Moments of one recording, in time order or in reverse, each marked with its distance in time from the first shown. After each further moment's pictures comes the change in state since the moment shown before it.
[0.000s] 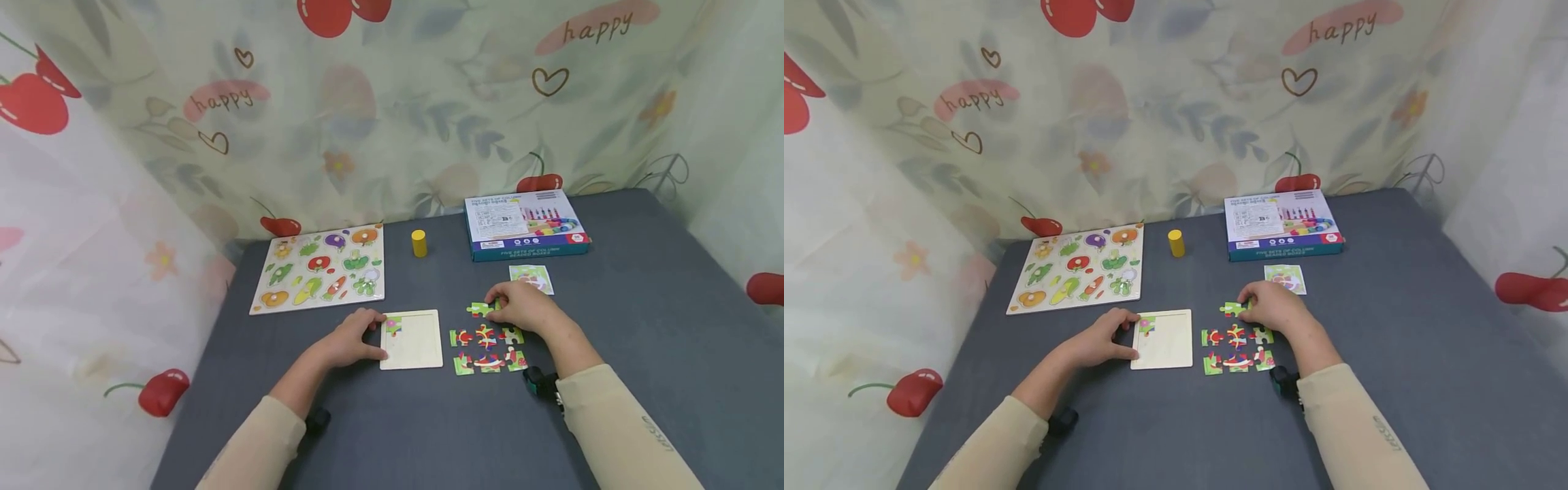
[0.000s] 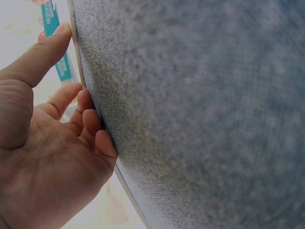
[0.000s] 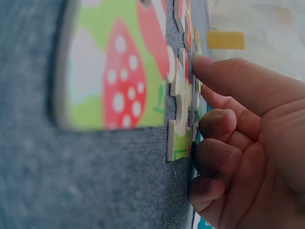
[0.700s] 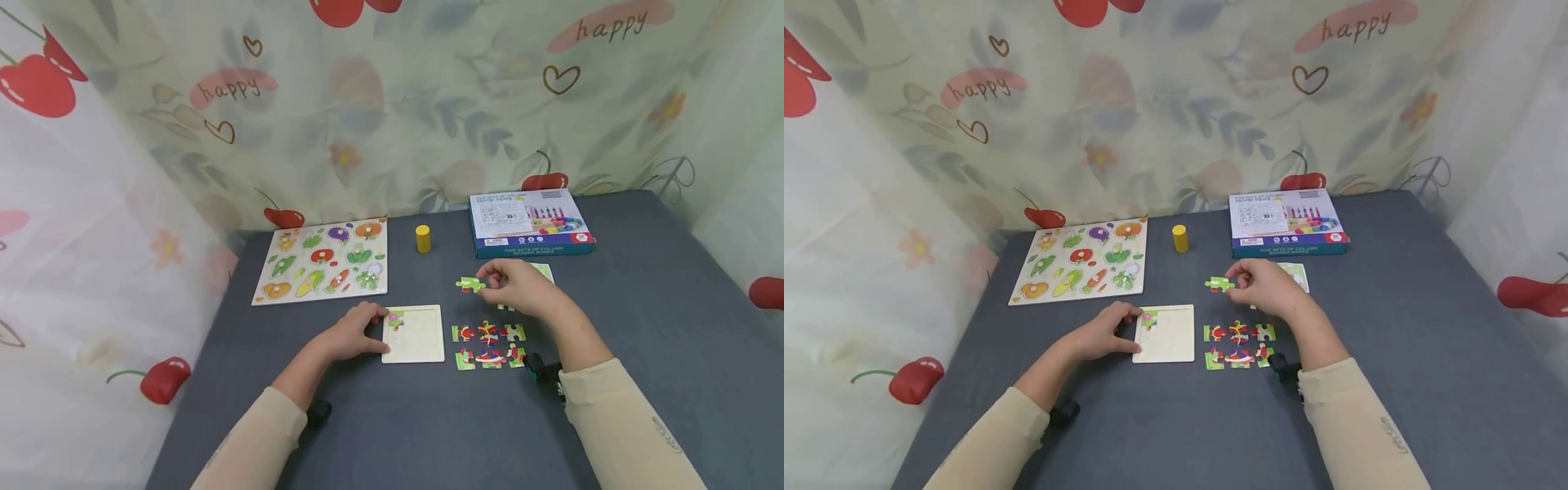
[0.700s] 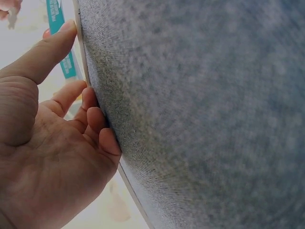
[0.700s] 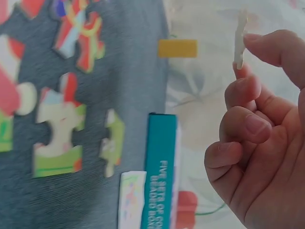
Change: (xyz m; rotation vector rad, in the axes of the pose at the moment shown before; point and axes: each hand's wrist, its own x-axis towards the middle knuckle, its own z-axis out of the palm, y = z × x) left_hand 0.001 -0.003 -0.002 0.000 -0.007 0.015; right_hand -0.009 -0.042 -0.025 0.184 0.047 -0.089
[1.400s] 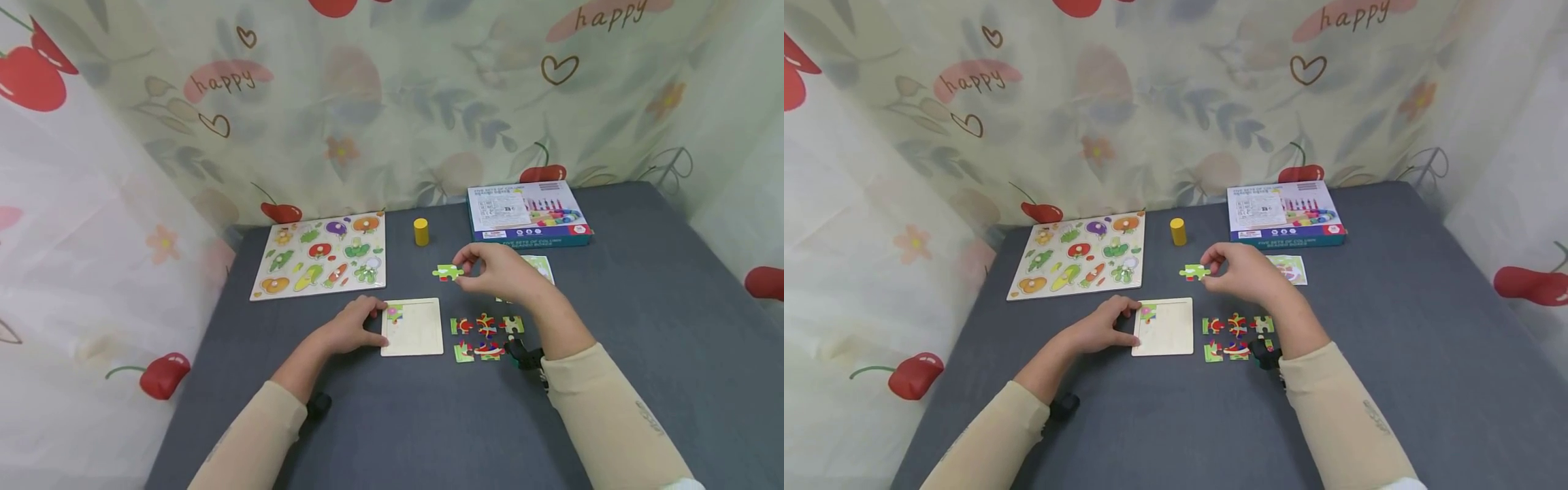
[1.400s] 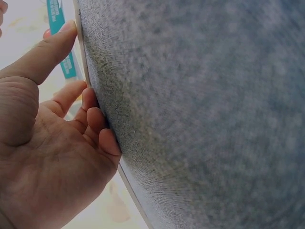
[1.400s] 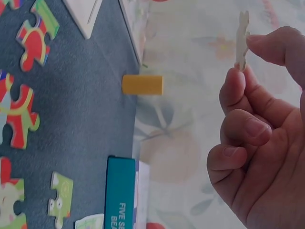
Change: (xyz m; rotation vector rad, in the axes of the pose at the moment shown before) left_hand 0.000 0.001 -0.001 0.001 -0.007 0.002; right_hand 0.003 -0.043 0.005 -0.014 0.007 -0.088
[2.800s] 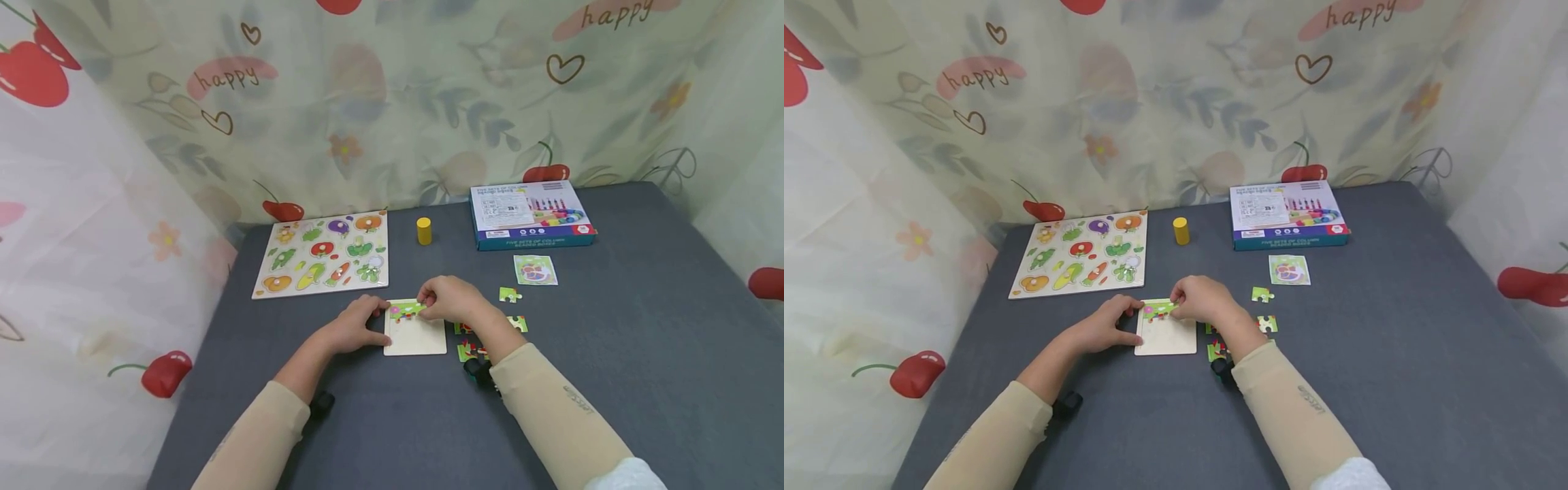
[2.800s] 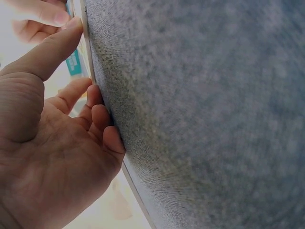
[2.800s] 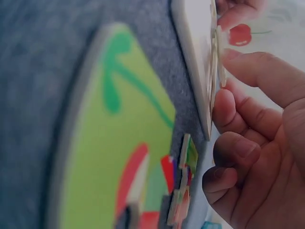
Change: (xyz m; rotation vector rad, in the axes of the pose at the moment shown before) left_hand 0.002 -0.002 0.001 0.021 -0.001 -0.006; right_hand 0.042 0.008 0.091 -0.171 -0.196 0.080
